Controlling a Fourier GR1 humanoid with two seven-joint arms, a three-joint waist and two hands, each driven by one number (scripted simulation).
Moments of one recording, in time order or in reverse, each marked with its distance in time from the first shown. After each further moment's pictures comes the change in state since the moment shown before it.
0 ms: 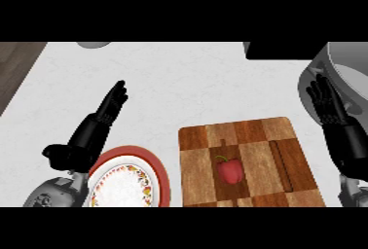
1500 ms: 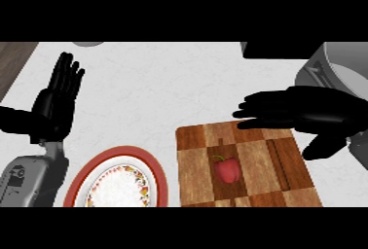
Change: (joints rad) left arm -0.119 -0.013 0.281 0.149 0.081 0.069 -0.047; right arm -0.545 -0.351 0.369 0.121 0.635 0.597 -0.478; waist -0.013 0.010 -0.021
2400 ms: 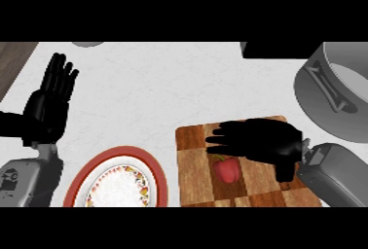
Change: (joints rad) left arm 0.018 -0.010 0.047 -0.023 -0.013 -0.036 0.008; right arm 0.111 0.231 0.095 -0.051 0.349 0.127 0.207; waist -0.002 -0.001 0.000
